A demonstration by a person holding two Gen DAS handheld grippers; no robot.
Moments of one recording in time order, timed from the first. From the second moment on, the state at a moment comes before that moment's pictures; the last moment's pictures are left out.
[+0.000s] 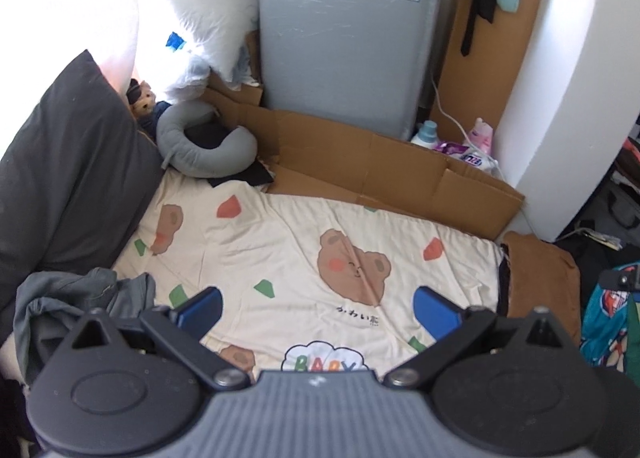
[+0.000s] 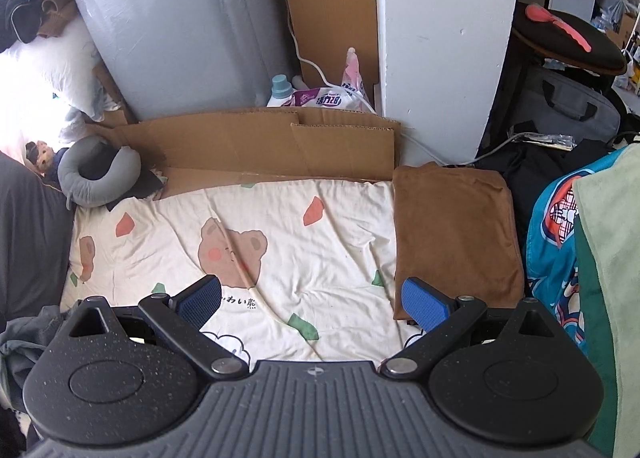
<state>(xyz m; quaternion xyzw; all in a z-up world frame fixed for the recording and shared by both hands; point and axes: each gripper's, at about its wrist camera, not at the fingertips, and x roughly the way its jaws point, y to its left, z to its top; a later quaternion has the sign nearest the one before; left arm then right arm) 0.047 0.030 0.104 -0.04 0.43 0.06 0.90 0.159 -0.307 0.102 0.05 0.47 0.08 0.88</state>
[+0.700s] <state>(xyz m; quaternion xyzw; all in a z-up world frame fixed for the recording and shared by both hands) 0.014 0.006 0.067 -0.04 0.41 0.07 0.91 0.111 -0.270 0.070 -0.01 0.46 0.10 0.88</state>
